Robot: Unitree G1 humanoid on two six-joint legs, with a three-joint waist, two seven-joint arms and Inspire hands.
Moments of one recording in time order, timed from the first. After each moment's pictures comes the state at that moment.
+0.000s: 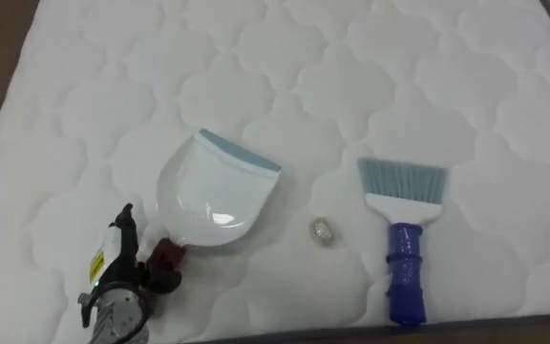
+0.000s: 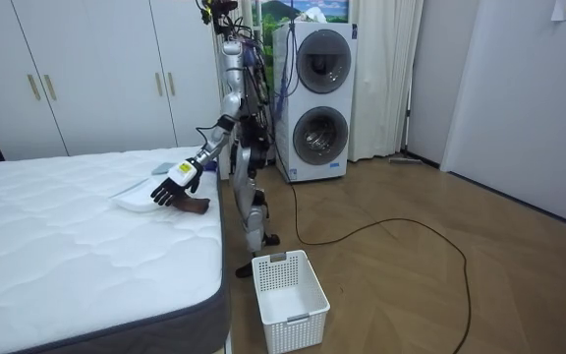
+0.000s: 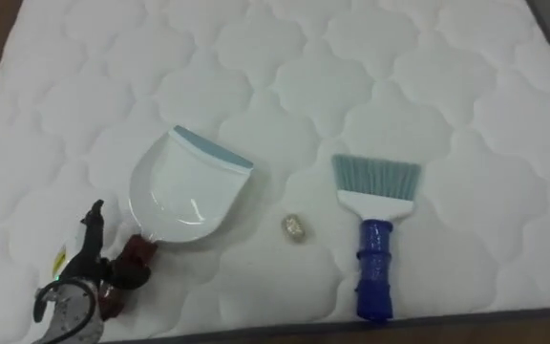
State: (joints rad) left arm -0.17 0.24 -0.16 1.02 0.32 -0.13 0.47; right arm -0.02 -0.30 0.19 1.31 0.02 -0.04 -0.04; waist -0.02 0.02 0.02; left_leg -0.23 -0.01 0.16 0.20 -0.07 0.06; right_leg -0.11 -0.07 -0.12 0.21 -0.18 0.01
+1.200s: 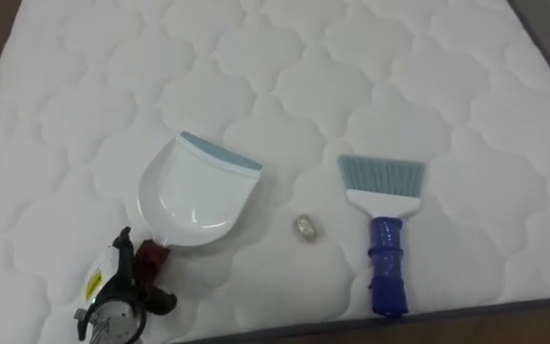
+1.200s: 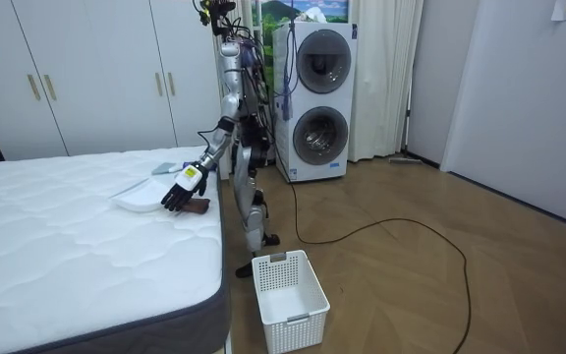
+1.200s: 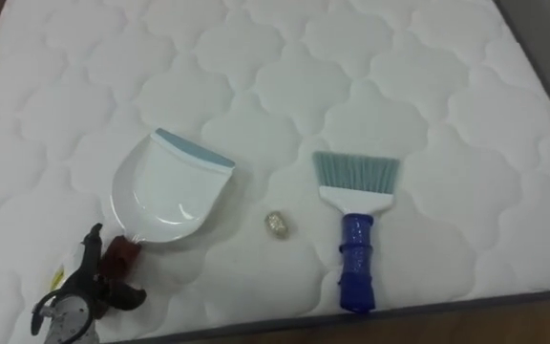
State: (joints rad) left arm -0.17 0.24 -0.16 1.09 0.32 -0.13 0.44; right arm -0.05 -0.30 0.25 1.33 0.04 -0.03 -0.01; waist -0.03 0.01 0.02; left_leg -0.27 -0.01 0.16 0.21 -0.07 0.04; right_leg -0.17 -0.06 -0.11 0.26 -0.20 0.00
